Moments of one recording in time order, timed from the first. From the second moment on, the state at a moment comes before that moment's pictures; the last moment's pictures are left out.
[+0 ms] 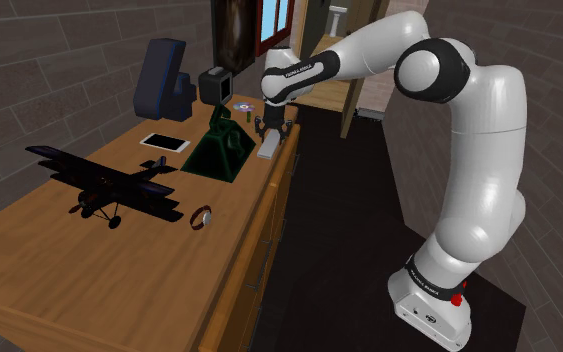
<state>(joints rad) -0.09 0.49 0.10 -1.65 -0.08 2.13 0.82</state>
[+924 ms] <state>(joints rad) -0.09 0.46 0.11 -1.62 -0.08 2.07 0.82</state>
